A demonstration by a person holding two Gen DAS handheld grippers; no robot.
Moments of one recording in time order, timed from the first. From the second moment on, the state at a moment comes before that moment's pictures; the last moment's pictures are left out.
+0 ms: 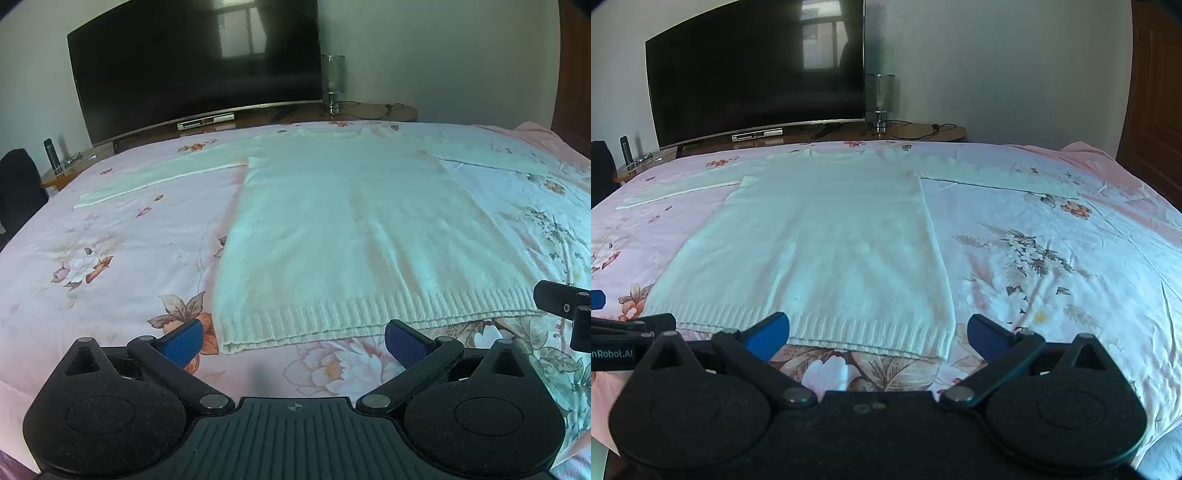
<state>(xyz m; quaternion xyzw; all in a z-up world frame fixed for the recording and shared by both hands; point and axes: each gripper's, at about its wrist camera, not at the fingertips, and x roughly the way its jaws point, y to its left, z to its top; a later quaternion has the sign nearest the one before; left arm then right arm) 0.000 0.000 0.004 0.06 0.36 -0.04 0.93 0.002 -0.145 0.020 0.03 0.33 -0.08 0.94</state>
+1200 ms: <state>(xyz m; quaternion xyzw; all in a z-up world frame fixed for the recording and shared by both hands) 0.002 0.002 0.005 0.05 0.36 -0.04 0.93 0.001 -0.147 0.018 0.03 0.33 -0.08 0.94</state>
